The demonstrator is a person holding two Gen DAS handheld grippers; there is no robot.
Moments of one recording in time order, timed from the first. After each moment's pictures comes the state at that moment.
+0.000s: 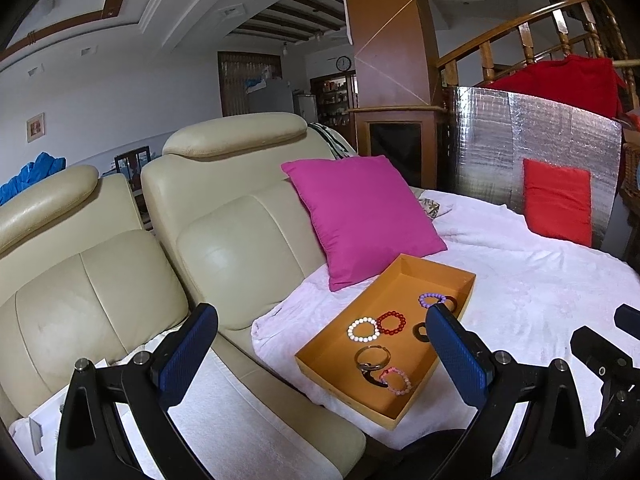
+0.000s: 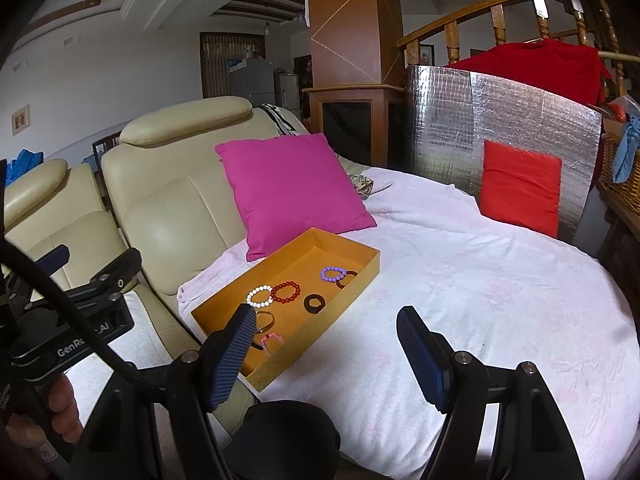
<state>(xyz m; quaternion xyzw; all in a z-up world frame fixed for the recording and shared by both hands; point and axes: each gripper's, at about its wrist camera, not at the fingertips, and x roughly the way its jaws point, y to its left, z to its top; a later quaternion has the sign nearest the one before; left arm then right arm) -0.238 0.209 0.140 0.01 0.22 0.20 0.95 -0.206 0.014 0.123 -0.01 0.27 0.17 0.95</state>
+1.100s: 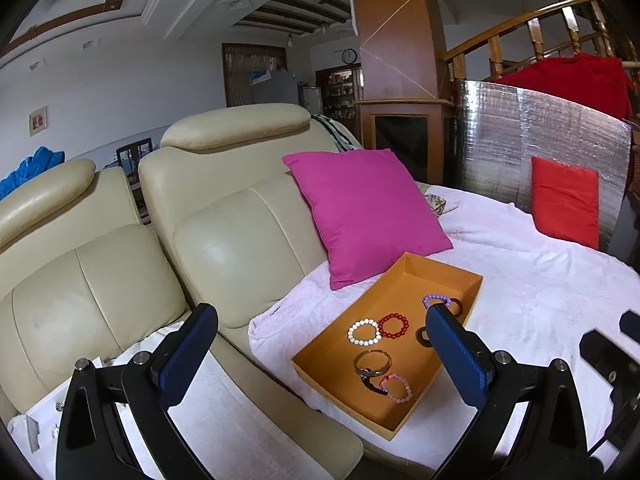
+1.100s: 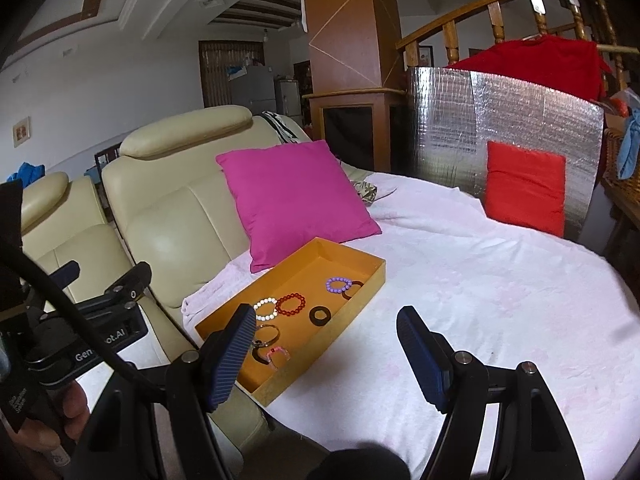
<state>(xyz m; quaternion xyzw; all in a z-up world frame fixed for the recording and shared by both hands) -0.208 0.211 0.135 0.00 0.24 0.22 0.95 -0.184 0.013 0.122 0.01 0.27 0.18 0.95</state>
